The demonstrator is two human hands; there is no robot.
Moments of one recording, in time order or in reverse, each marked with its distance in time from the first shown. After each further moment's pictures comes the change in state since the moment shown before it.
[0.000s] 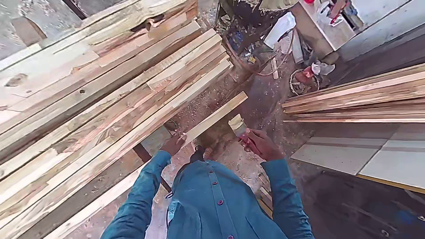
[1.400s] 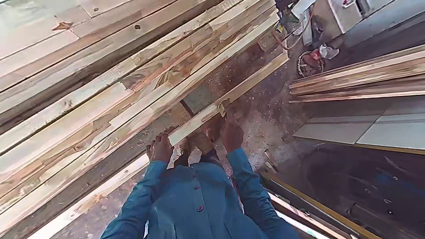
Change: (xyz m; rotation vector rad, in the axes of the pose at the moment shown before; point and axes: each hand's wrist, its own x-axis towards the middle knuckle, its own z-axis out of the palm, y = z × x) left_hand -0.211 -0.236 -0.005 0.316 0.339 -0.281; right_hand -0.020 0.122 0.378 -1.258 0.631 0.040
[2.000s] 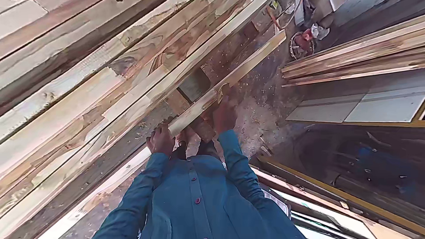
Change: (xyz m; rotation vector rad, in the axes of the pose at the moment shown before) left_hand 0.000 -0.011 0.009 0.039 0.043 0.063; right_hand 0.000 -0.050 0.014 -0.028 -0.093 0.271
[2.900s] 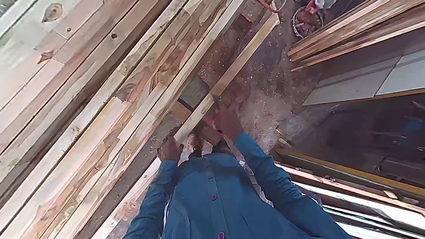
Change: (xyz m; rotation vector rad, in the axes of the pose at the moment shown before) left_hand 0.011 0.004 -0.018 0.079 -0.142 -0.036; right_hand -0.008 0.028 -0.012 0.200 -0.115 -0.248
